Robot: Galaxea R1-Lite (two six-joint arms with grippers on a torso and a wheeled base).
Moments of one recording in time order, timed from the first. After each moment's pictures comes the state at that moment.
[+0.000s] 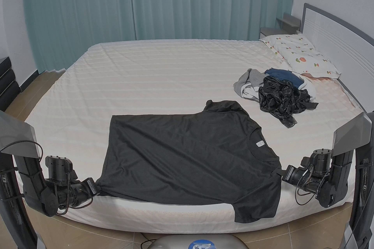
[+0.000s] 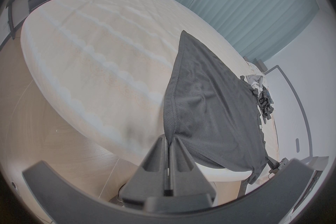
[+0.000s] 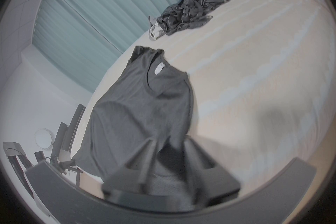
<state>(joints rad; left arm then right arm) 0.02 2.16 -0.20 -1.17 -0.19 -0.59 0.06 2.42 -0.34 -1.55 0.25 0.56</state>
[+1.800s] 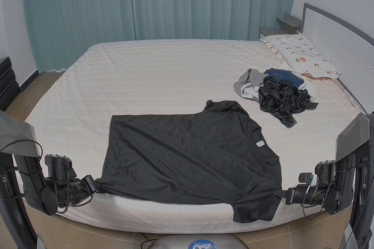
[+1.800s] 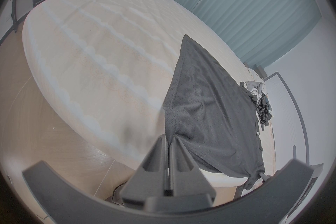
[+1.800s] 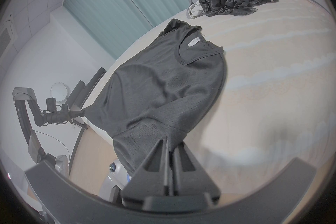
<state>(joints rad) 0.03 2.16 -0.21 -1.18 -0.19 -0.62 -0.01 2.44 -0.15 -1.55 0.57 0.18</state>
